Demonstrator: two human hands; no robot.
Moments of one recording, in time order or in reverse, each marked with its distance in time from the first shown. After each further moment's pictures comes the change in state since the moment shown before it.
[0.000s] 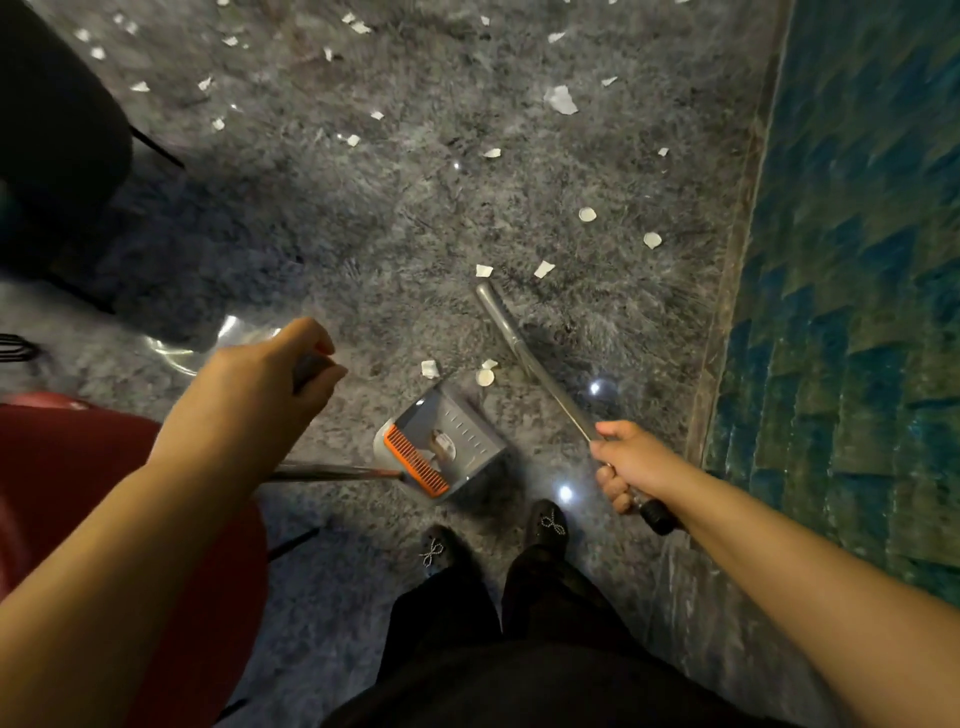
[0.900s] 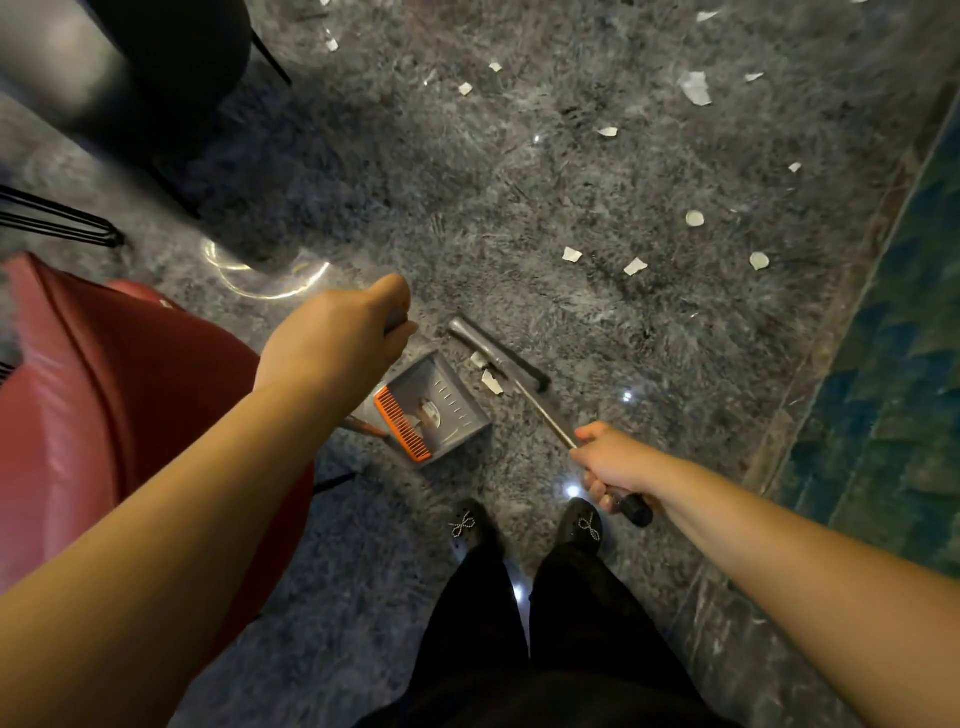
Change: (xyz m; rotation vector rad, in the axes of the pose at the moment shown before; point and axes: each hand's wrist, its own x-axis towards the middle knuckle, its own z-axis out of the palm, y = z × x) left_hand 0.000 -0.089 0.012 0.098 -0.069 -0.086; right_hand 0.052 -0.011 0.133 -0.427 -0.166 0.135
